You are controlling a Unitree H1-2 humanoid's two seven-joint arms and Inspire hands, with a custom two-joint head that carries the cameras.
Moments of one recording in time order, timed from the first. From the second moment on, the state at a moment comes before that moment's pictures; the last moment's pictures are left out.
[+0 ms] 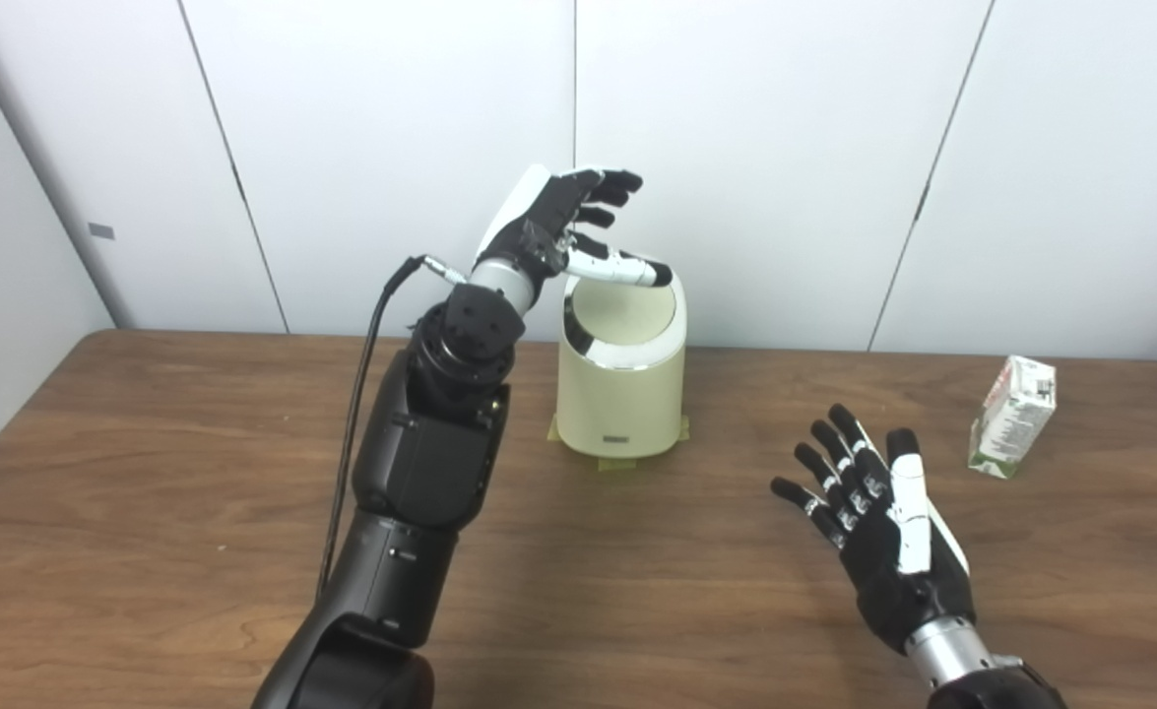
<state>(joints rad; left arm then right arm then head) -0.82 0.02 -0.04 0.17 0.52 0.47 -0.29 -0.07 -0.05 -0.07 -0.22 0.30 0.32 0.10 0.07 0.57</state>
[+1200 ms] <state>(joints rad) -1.23 0.20 -0.53 0.68 0.64 0.38 -0.44 -0.06 -0.01 -0.03 -0.20 0.25 0.32 0.09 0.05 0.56</state>
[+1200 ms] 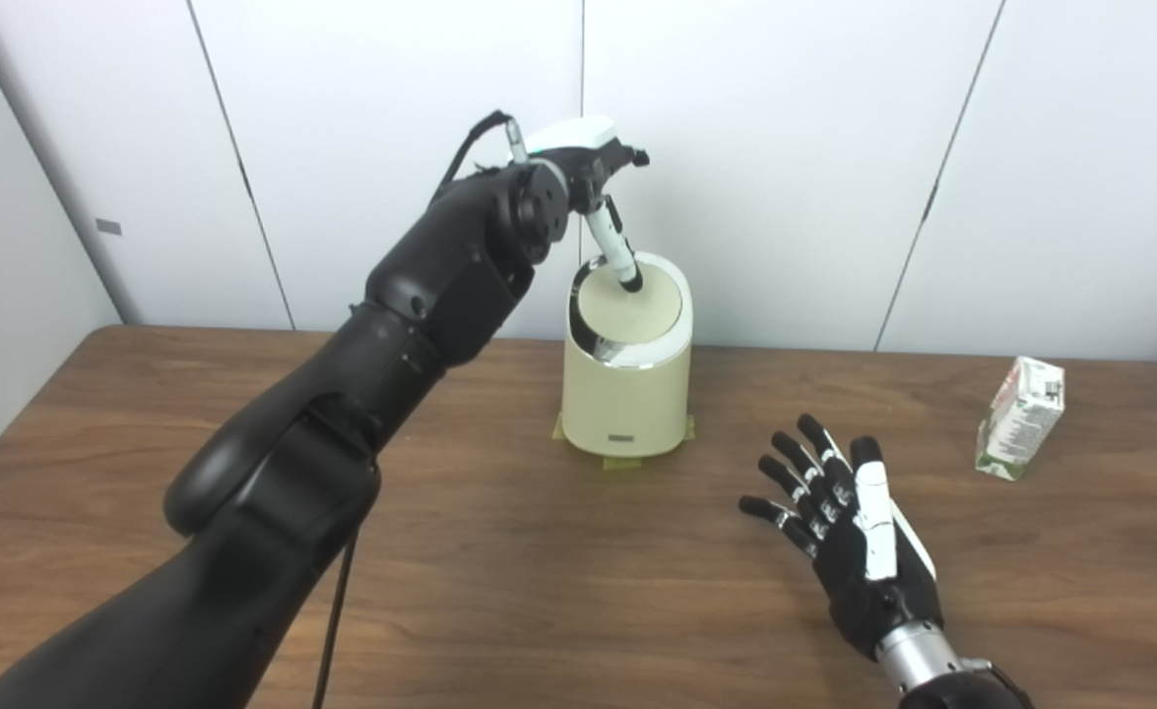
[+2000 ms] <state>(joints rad) -1.24 0.18 -0.62 0.71 0.72 0.33 -0.46 -0.07 0.01 -0.03 -0.24 0.25 0.33 0.07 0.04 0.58</state>
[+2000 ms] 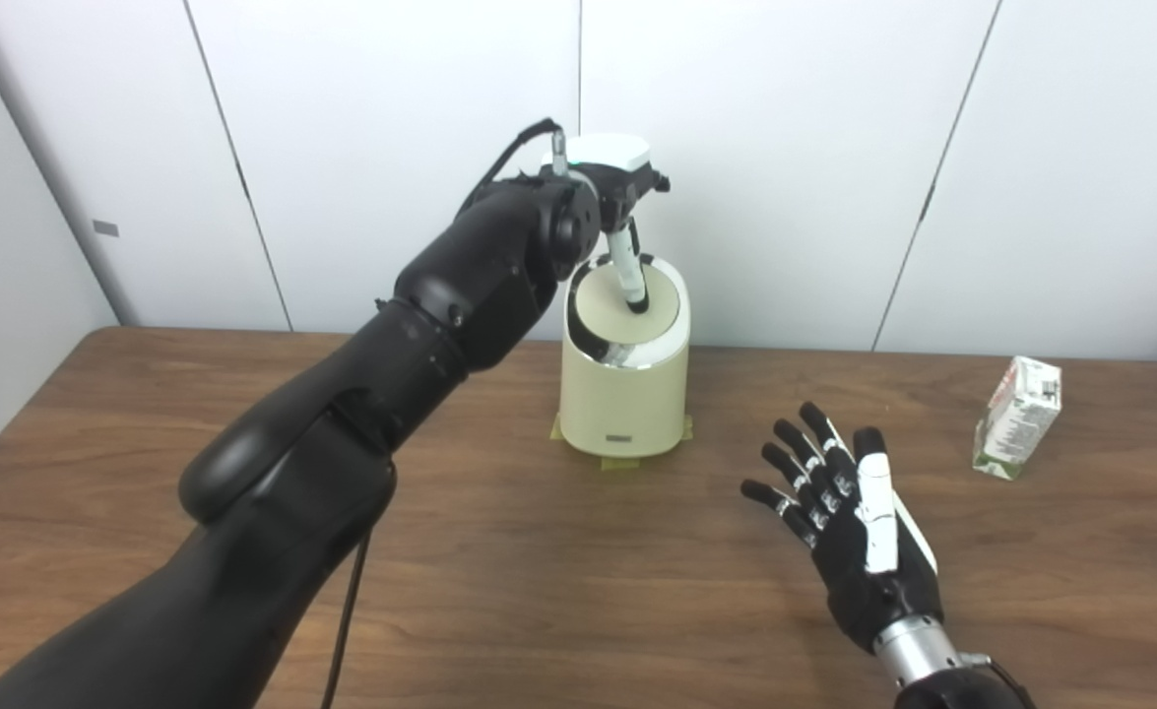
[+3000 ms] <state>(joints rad) -1.17 0.19 -0.72 0.64 0.91 0.21 -0.36 -0.07 0.01 -0.05 -0.26 0.26 0.34 0.07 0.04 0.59</state>
